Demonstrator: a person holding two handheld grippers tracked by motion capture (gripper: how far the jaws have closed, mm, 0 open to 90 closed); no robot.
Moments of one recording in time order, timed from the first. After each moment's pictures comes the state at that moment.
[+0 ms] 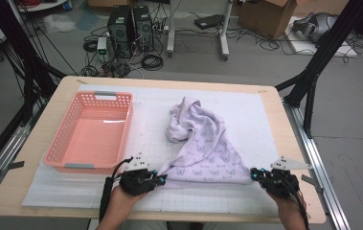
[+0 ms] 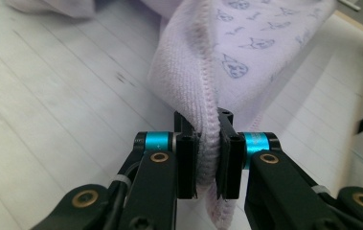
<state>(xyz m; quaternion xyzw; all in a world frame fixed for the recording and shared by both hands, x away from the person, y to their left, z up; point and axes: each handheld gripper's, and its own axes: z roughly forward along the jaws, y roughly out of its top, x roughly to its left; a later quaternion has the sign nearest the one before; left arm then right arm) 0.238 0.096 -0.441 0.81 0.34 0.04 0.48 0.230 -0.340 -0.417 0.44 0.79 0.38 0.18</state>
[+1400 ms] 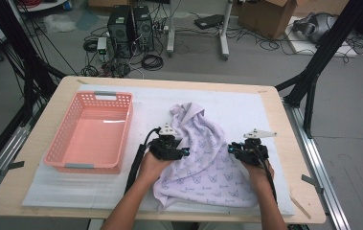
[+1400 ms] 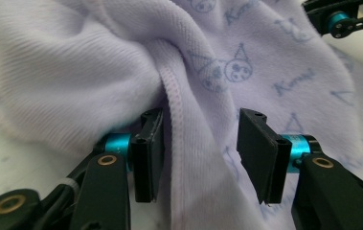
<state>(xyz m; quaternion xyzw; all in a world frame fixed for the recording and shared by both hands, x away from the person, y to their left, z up) 0.359 0.018 -0.445 0.82 0.35 0.06 0.45 0.339 -0.291 -0.437 0.45 0.78 0.39 0.17</state>
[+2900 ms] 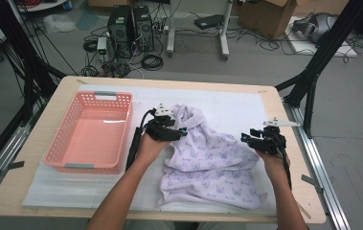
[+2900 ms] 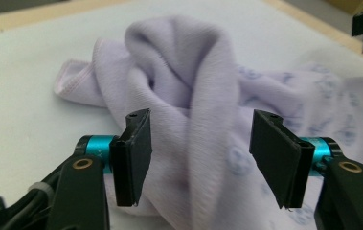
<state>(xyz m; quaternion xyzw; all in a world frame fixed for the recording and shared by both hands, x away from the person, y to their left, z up) 0.399 0.033 -0.406 0.79 0.39 0.13 0.46 0.357 -0.337 -0.406 0.48 0.75 0.42 0.19</state>
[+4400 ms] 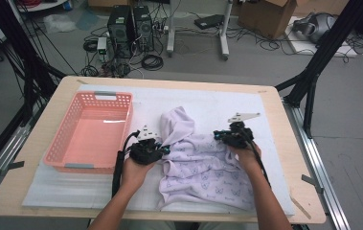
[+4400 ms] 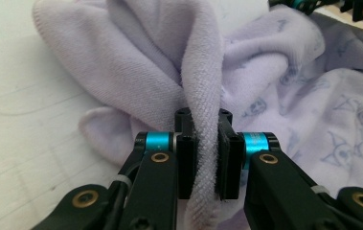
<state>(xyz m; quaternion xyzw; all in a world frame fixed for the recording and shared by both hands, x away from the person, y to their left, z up) 0.326 0.071 -0.426 0.78 0.39 0.11 0.48 0.385 -0.263 -0.416 0.38 0.81 0.42 0.12</state>
